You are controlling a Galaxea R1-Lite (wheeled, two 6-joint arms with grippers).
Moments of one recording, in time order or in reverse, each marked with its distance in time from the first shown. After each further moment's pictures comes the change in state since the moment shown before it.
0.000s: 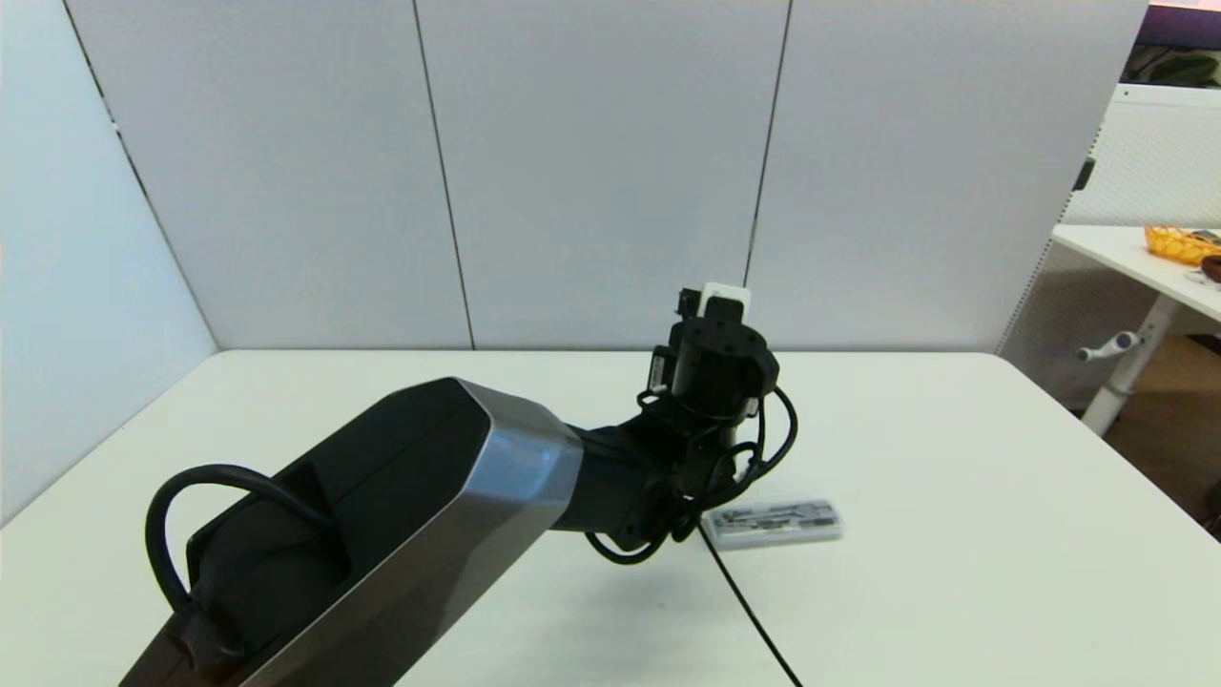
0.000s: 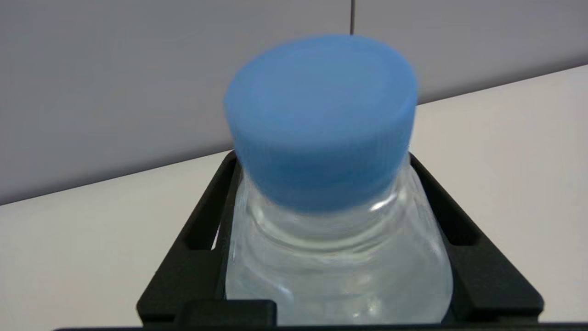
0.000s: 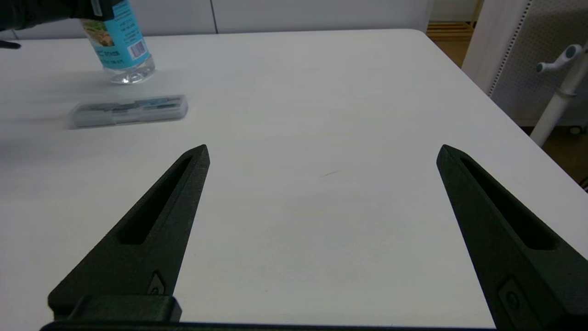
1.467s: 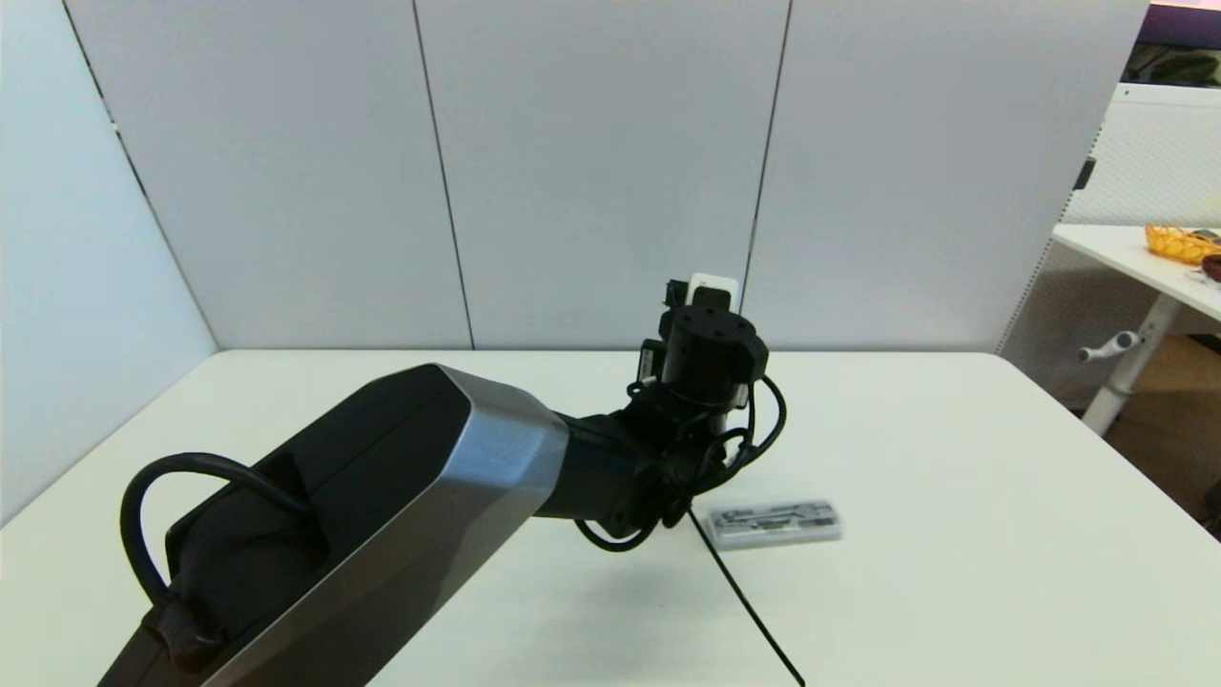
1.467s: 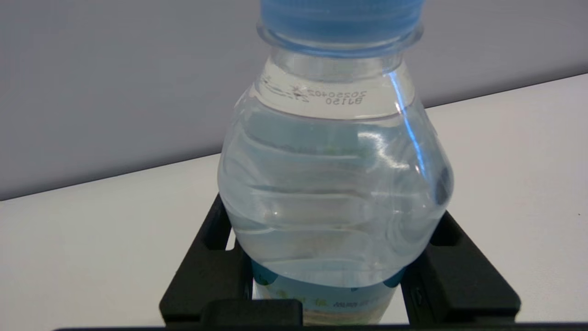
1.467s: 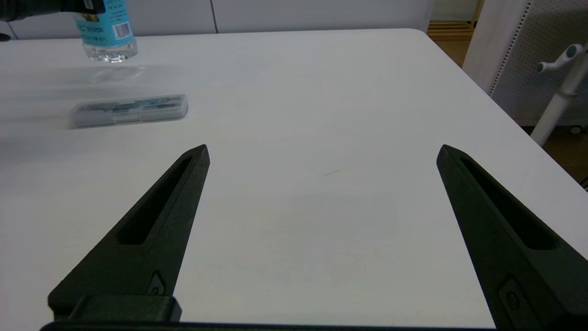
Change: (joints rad) left arm 0.015 -0.032 0.011 0.020 0.013 -0.011; right arm 0.000 0.000 0.000 0.000 0.000 0.000
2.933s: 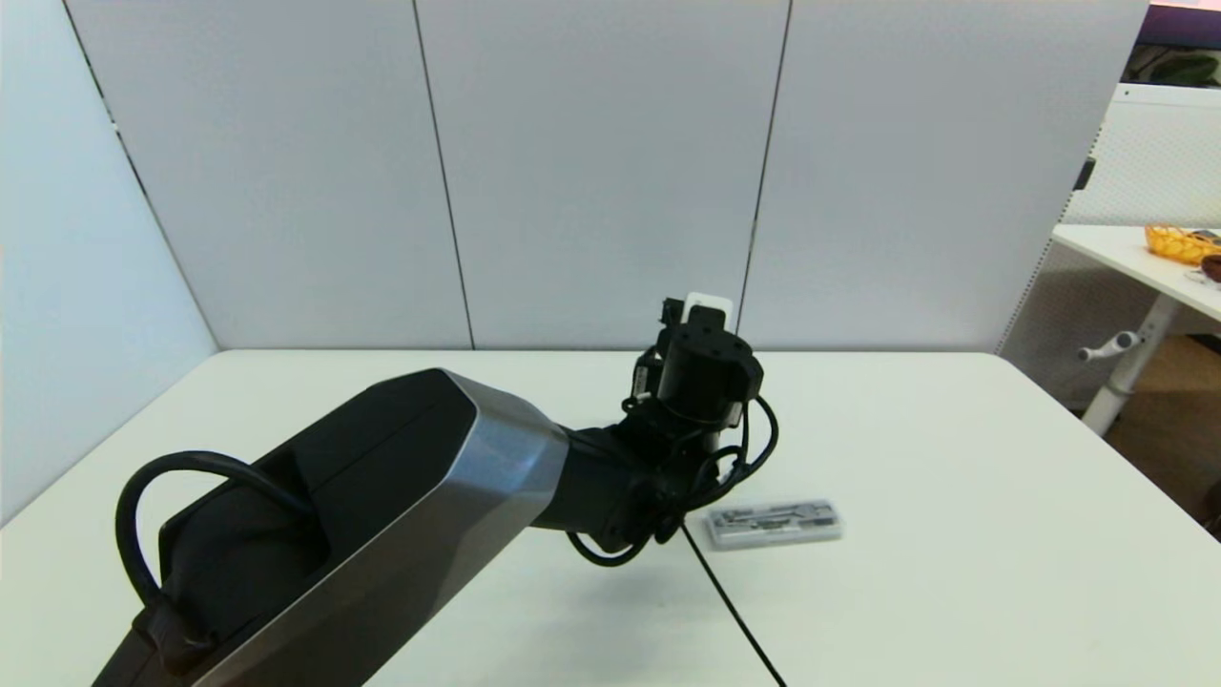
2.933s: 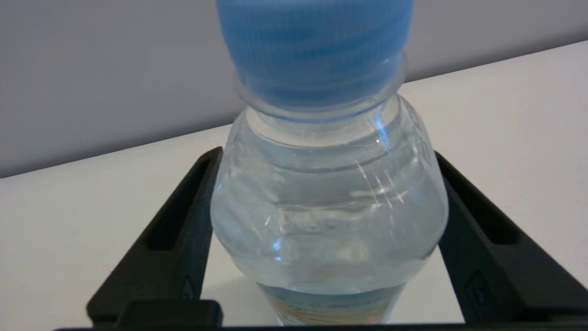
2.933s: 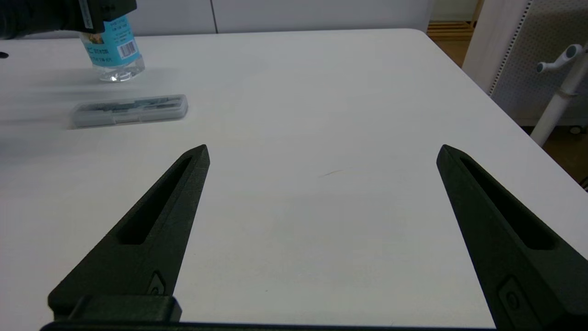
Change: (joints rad) left arm 0.000 -0.007 0.067 0.001 -0.001 -0.013; right arm 0.000 0.000 0.000 0.000 0.000 0.000
